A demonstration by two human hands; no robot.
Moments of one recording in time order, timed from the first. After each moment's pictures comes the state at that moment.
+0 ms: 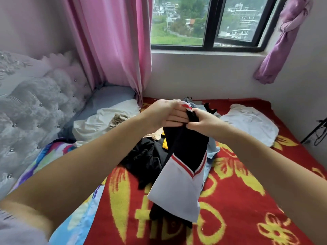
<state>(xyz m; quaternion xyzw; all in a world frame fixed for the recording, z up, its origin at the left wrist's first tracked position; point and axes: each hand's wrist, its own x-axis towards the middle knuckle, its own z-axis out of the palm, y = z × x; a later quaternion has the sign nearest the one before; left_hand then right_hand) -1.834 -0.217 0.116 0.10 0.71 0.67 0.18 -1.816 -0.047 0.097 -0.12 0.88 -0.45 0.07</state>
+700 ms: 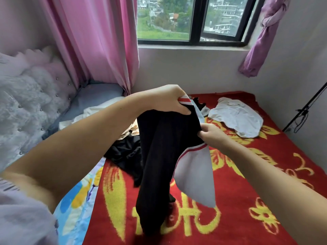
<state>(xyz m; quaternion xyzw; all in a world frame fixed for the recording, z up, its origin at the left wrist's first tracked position) -1.851 -0.208 0.154 0.36 0.90 0.22 0.07 -1.802 -0.016 0.036 -0.01 0.90 -0.44 0.04</state>
